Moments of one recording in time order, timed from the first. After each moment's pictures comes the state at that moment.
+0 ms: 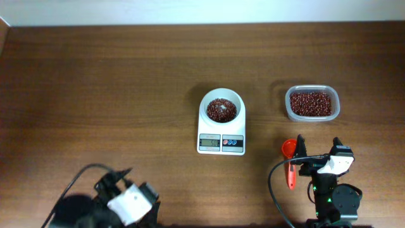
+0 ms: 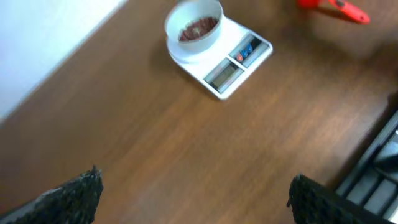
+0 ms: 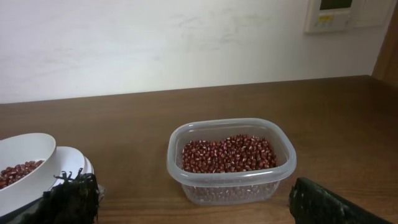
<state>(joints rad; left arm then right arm) -0.20 0.40 1.03 -1.32 0.28 0.62 -0.03 0.01 0.02 -0.08 0.01 0.08</state>
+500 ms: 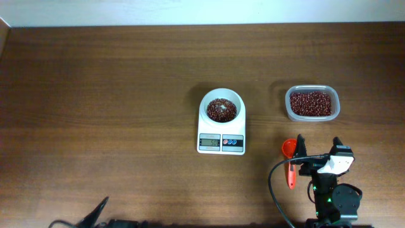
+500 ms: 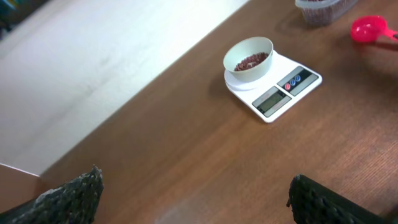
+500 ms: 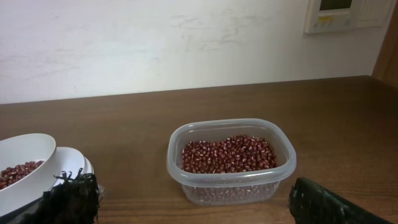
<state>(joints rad) -0.10 0.03 1.04 -1.35 0.23 0.60 -0.03 0.01 0.01 -0.08 0.01 0.08</state>
